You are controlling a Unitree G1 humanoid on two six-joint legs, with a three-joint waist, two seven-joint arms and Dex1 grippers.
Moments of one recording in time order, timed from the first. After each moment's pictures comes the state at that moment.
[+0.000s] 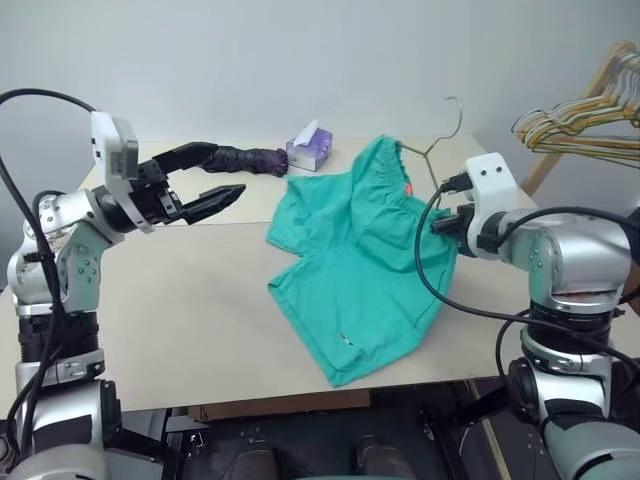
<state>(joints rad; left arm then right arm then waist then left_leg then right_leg) -0.62 0.68 0.26 0.05 -0.58 0.42 -1.08 -0.80 -0.44 -0.14 -0.30 0.04 1.61 0.36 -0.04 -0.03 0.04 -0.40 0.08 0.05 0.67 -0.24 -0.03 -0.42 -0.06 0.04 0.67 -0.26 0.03</state>
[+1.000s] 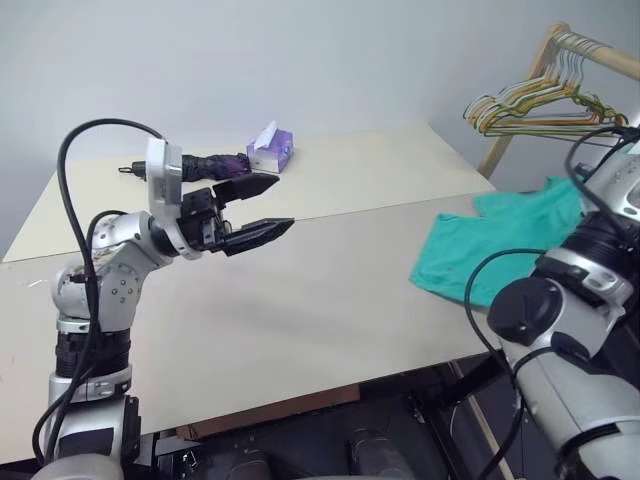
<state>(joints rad) -0.56 0.59 0.18 -0.11 -0.77 0.55 -1.10 -1.26 -0.43 -0.77 0.36 -0.26 1.25 -0.48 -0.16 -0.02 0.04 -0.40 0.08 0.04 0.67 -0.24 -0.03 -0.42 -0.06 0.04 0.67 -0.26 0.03</state>
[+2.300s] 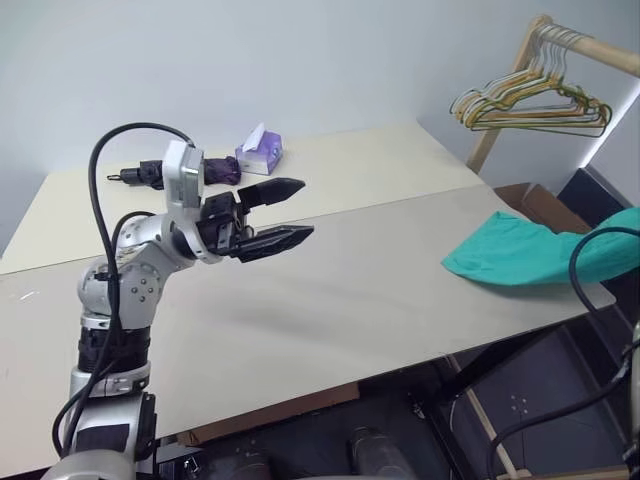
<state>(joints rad) -0.59 0.53 0.13 -0.11 -0.83 0.57 -1.15 -1.39 -0.88 -0.99 0.93 0.15 1.11 -0.75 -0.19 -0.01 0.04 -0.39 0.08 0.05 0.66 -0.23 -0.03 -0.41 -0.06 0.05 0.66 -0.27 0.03</state>
